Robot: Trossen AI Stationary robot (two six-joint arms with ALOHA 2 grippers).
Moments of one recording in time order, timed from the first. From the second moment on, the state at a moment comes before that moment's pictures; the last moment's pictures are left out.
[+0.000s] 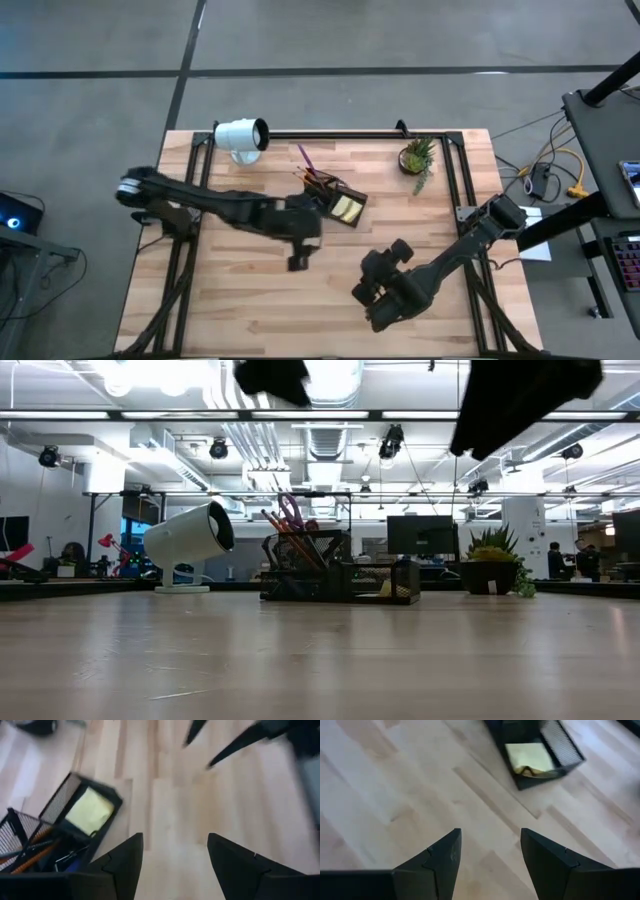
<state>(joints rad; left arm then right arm) -0.22 1.57 1.45 -0.70 -0.17 -0.19 0.64 1.89 1.52 -1.19 0.71 1.39</state>
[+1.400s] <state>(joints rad) -0.38 0.59 0.55 0.06 0.22 -0.48 0.23 1.50 1.53 -0.57 0.33 0.70</state>
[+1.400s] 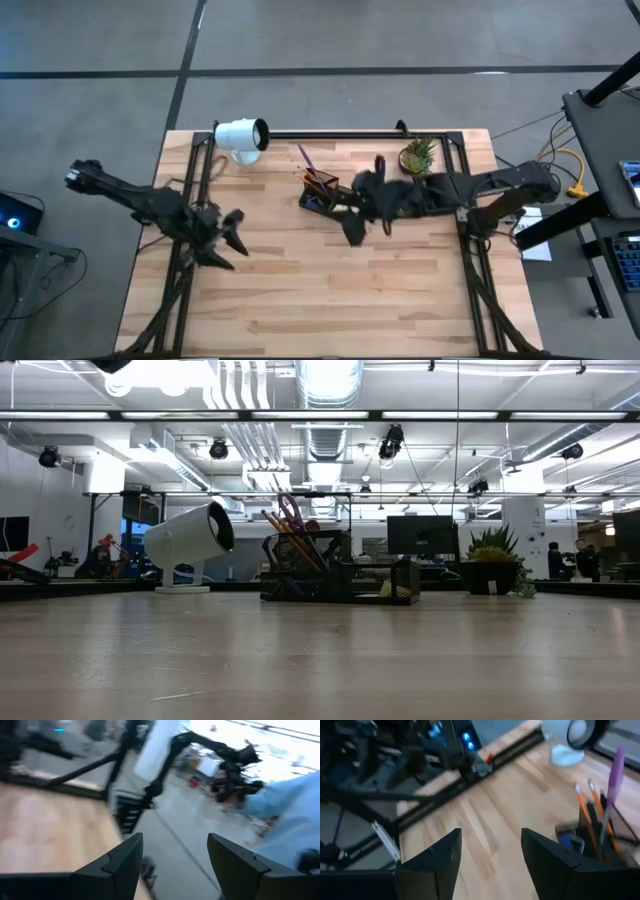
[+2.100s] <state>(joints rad) -0.33 0.03 0.48 -0.45 0.03 -0.38 -0.05 1.34 1.15 -0.03 0.18 0.68</state>
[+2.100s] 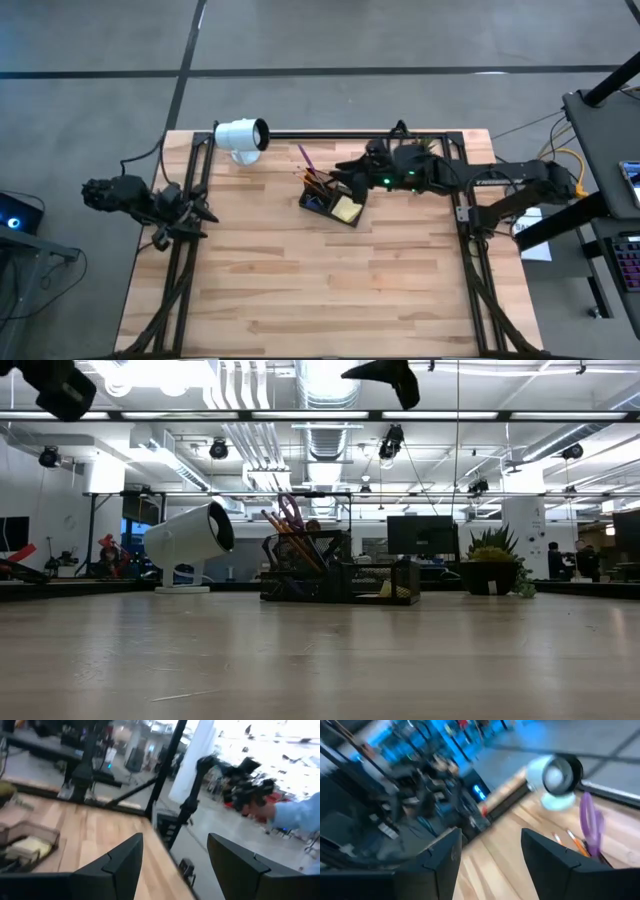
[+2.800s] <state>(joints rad) -0.33 0.03 0.48 -0.38 -0.12 -0.28 -0.06 0.79 0.52 0.25 0.12 0.63</state>
